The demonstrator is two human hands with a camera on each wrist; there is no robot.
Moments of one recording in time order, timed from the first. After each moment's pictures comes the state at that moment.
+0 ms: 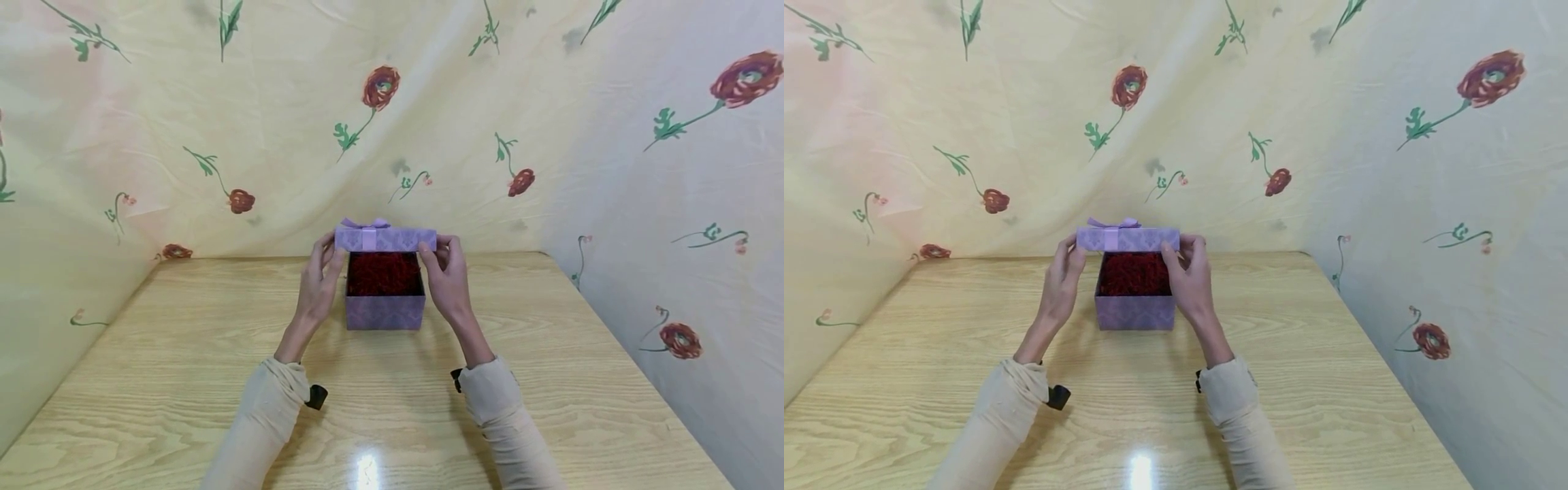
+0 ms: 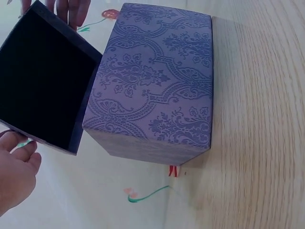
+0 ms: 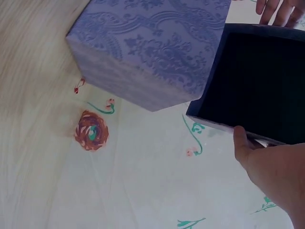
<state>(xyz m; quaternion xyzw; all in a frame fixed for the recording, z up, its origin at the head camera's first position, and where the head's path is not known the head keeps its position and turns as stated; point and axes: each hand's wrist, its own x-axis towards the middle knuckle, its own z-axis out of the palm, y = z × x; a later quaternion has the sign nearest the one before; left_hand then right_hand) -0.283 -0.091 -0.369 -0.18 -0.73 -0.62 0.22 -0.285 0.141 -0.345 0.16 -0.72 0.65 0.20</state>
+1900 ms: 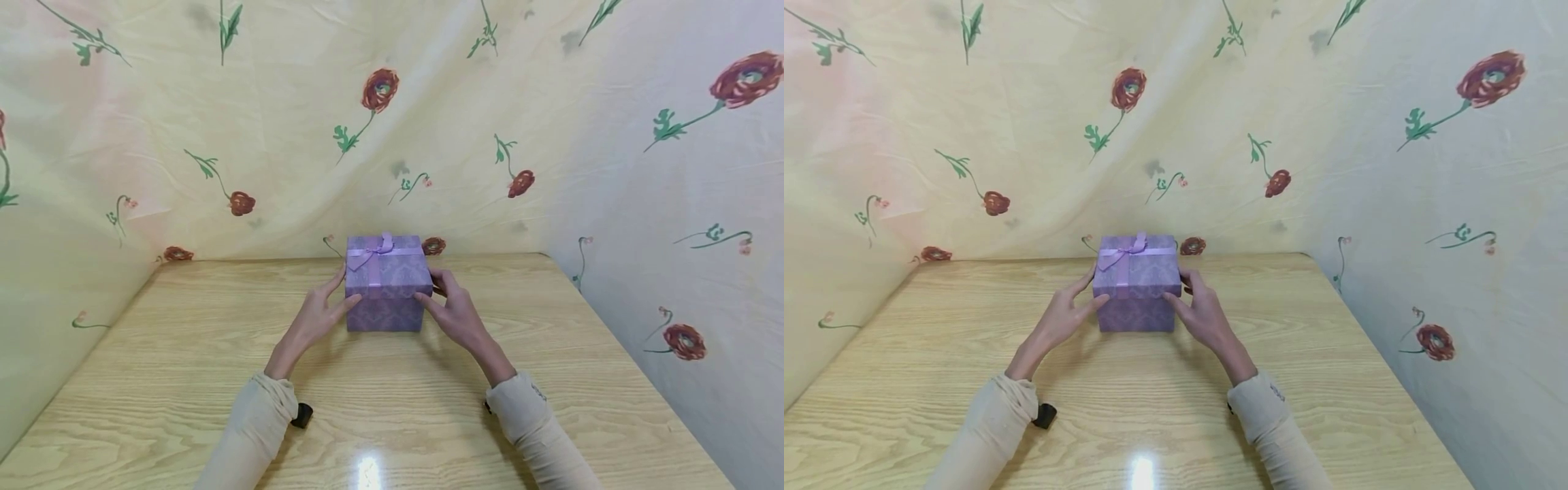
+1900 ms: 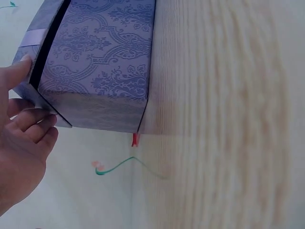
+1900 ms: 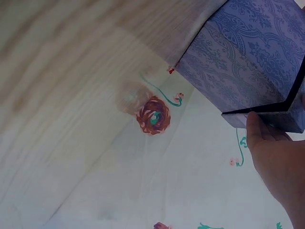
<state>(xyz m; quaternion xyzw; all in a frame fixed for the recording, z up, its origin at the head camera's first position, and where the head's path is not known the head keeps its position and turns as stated) -0.279 -0.109 -0.404 -0.20 -0.85 -0.48 0.09 -0.274 0.170 -0.382 0.25 -0.81 0.51 0.14</state>
